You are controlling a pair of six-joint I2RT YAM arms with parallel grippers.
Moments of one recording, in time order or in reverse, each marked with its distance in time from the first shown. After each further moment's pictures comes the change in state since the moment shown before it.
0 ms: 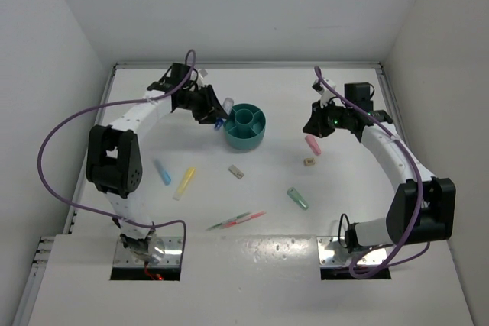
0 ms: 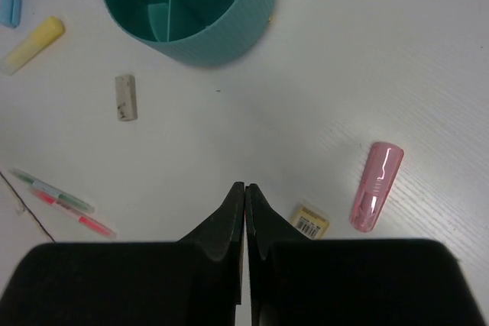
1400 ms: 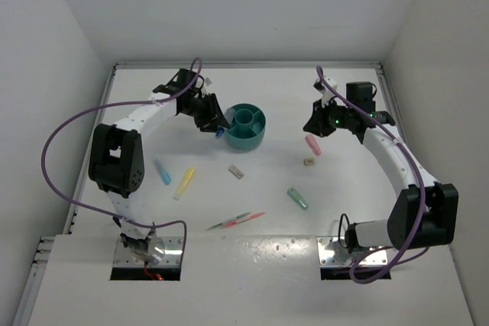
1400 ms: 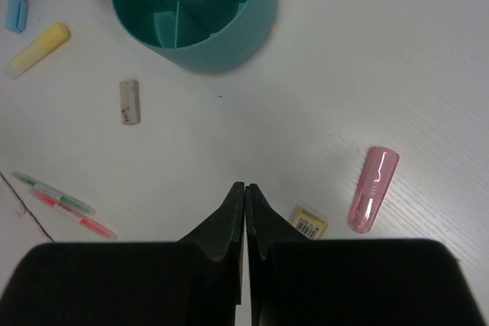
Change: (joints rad) left arm -0.037 0.012 -0.027 -0.063 -0.053 0.004; right arm 0.000 -0.031 0.000 0.000 -0.002 0.000
